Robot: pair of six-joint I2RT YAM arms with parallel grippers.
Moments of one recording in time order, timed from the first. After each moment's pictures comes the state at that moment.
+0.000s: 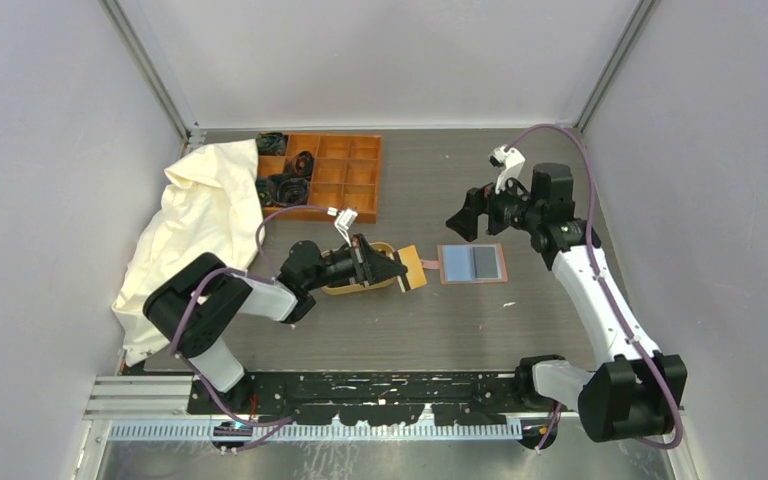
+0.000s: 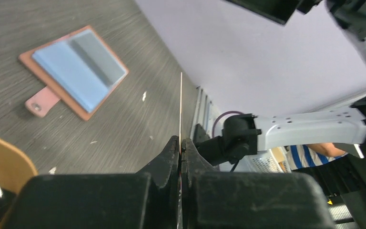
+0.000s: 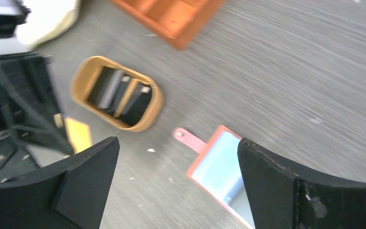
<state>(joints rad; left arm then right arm) -0.70 1.65 0.48 1.30 0.55 -0.96 0.11 1.13 0.96 -0.35 -0.71 -0.03</state>
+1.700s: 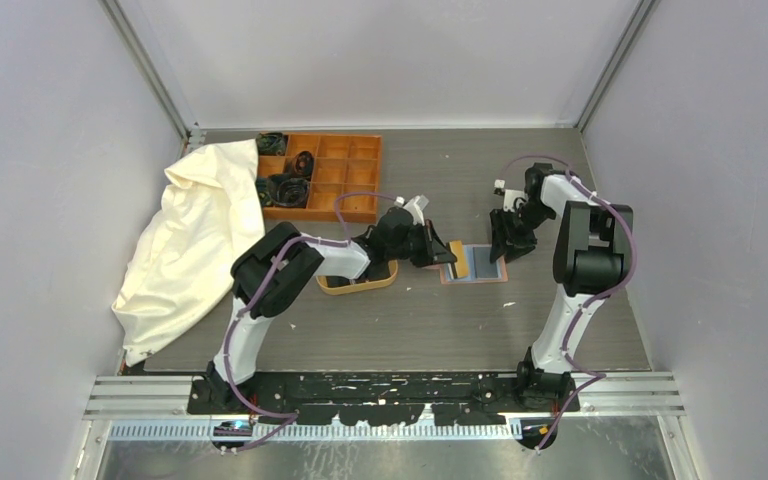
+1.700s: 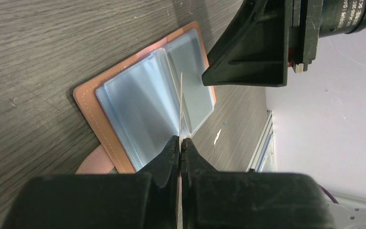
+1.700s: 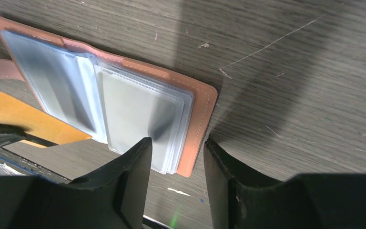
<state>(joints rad) -0.84 2.13 1.21 0.51 0.32 -0.98 -0.11 1.96 1.34 -0.94 -0.36 -0.26</state>
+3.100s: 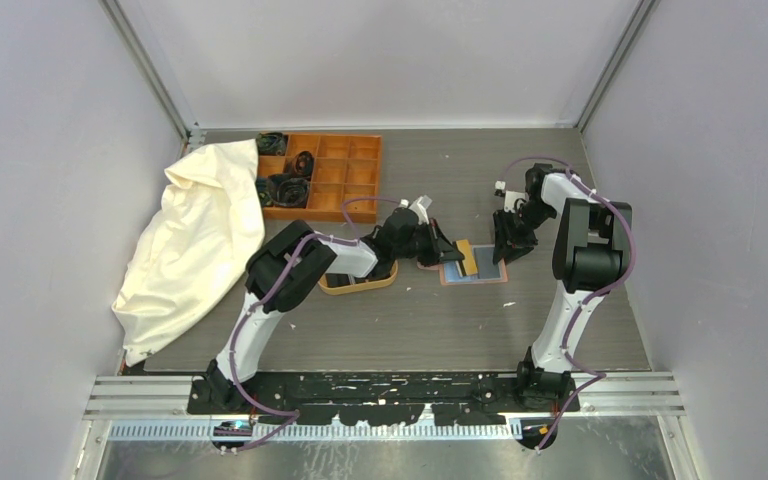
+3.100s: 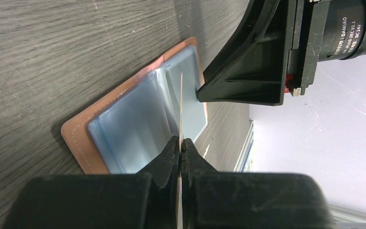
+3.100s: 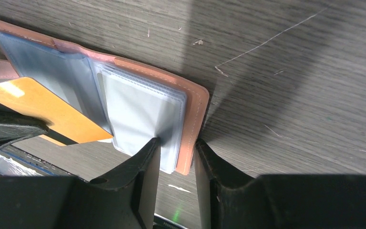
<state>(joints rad) -0.84 2.24 1.29 0.57 0.34 -1.10 -0.11 1.99 1.37 -0.98 -0.36 -0.26</state>
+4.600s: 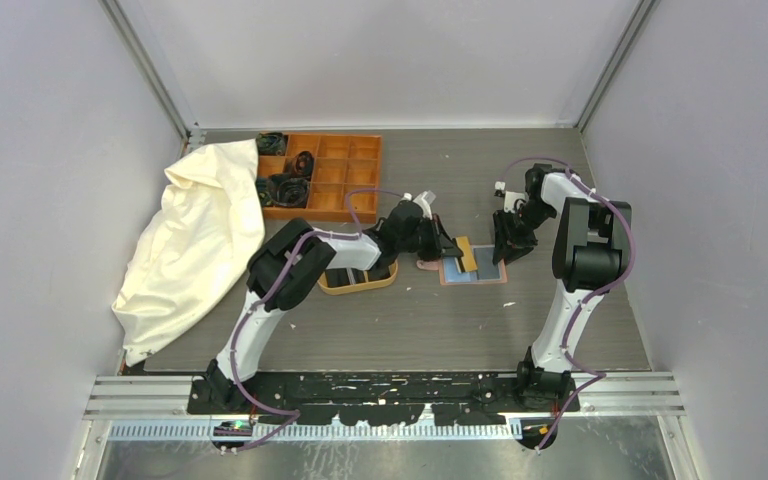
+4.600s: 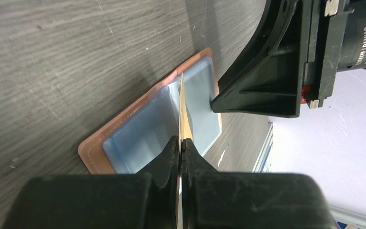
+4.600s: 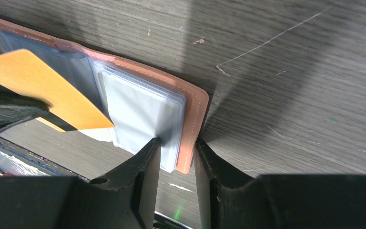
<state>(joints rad) -0.83 2.26 1.38 0.43 0.33 -1.01 -0.11 2.00 1.37 -0.99 -0.37 -0.26</state>
